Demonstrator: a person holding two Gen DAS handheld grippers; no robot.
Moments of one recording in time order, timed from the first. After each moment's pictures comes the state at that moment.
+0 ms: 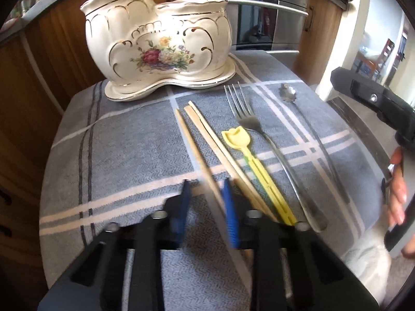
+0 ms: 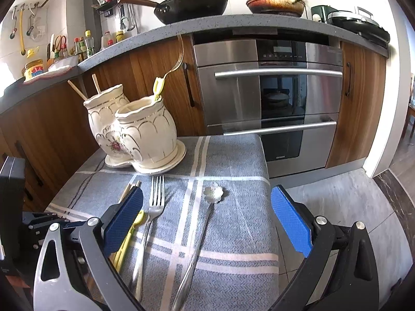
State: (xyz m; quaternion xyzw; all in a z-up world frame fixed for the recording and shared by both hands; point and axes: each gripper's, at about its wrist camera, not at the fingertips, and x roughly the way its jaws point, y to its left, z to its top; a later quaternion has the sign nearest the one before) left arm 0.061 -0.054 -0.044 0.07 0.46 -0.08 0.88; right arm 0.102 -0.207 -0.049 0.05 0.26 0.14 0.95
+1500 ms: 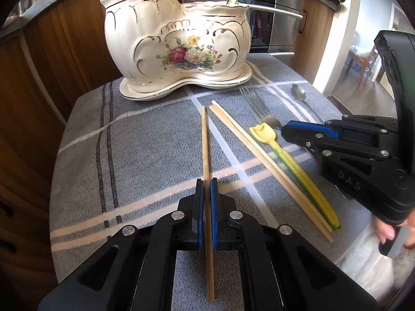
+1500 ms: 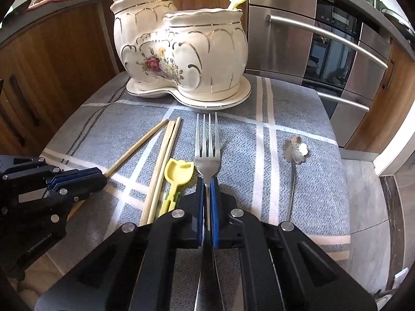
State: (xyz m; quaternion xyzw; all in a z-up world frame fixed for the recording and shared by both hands) left arm 0.062 -0.014 -0.044 0.07 0.44 -0.11 0.89; right arm 0.125 -0.111 -0.090 -0.04 0.39 0.18 0.90
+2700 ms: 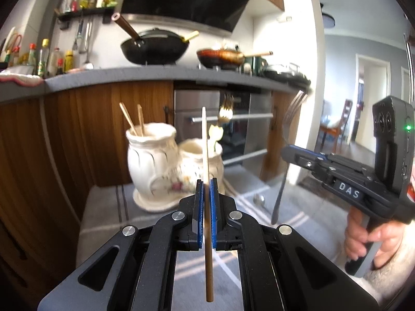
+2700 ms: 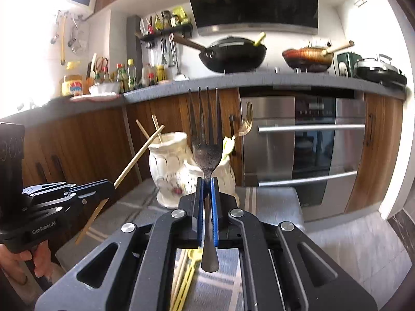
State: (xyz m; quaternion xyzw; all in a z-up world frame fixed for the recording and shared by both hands) left arm 0.007 0.007 0.055 0.01 0.17 -0.17 0.97; right arm 0.053 -0.154 0.011 0.03 0.11 0.20 0.97
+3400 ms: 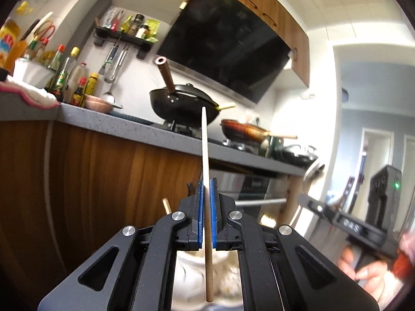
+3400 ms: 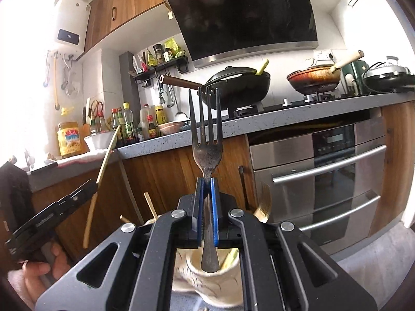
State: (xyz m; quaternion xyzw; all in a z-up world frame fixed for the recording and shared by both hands) left arm 0.104 0.091 0.113 -0.13 0.02 -0.16 0.98; right arm 0.155 -0.141 0.077 0.10 0.05 0.23 0.97
